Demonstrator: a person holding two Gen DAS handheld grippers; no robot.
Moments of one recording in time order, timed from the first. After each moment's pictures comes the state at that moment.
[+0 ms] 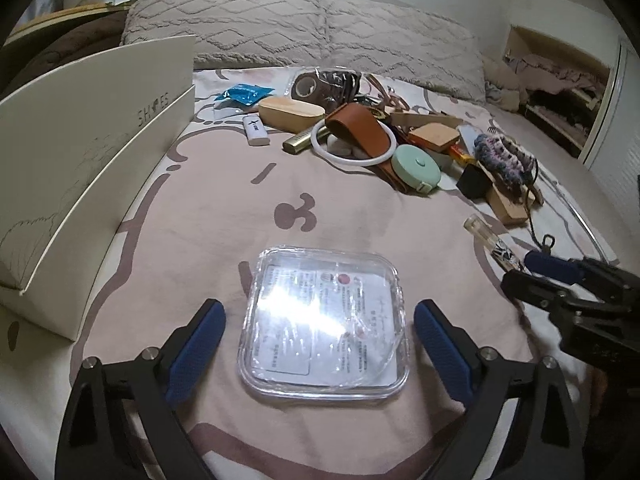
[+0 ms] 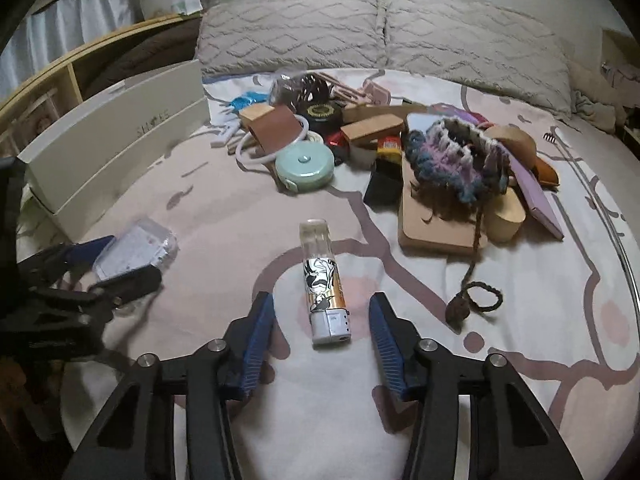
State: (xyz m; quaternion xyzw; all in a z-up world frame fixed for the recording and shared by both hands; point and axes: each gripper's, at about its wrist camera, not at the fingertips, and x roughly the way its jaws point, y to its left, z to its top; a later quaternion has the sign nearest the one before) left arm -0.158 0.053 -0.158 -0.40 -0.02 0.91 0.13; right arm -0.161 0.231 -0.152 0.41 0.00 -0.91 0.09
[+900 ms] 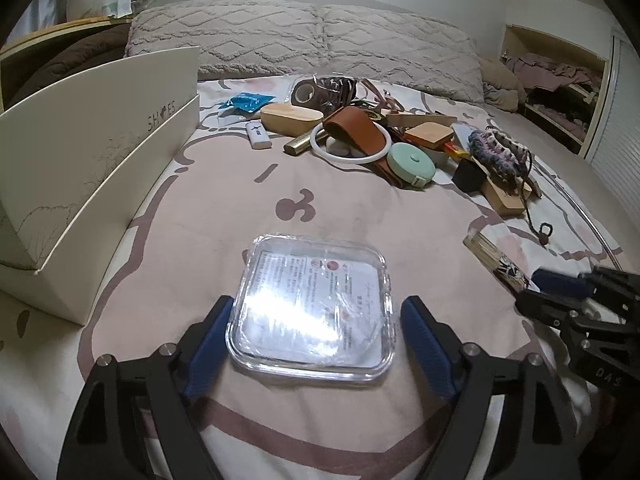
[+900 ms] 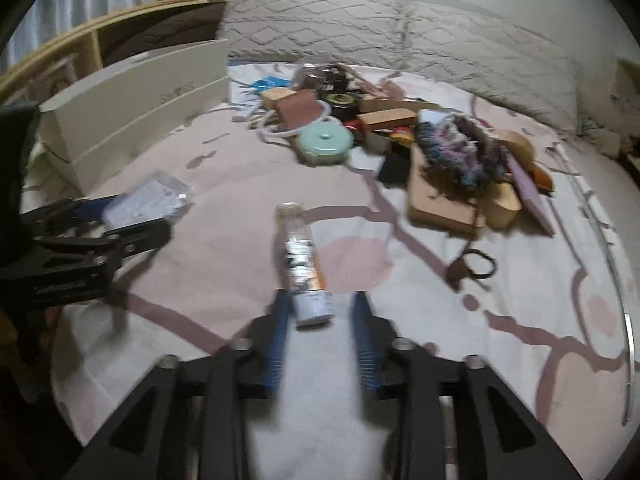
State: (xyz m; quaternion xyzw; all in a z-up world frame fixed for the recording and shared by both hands) left arm -0.142 0.056 -0.160 -0.38 0.00 0.92 0.12; right arm -0.127 0.222 -0.154 0.41 0.06 -0.91 0.09
